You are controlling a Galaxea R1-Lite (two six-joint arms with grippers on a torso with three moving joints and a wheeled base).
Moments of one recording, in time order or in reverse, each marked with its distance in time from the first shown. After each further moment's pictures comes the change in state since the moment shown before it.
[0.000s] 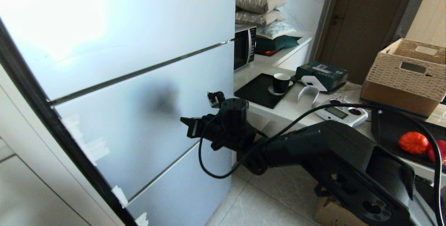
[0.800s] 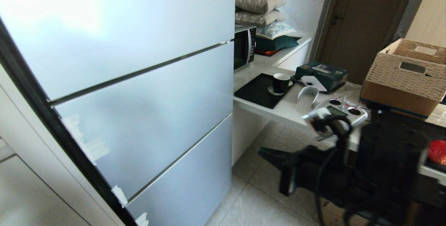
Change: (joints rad) left arm -0.001 0.000 0.000 0.000 0.000 0.000; right arm 0.009 -0.922 1.235 -0.136 -0.287 -0.233
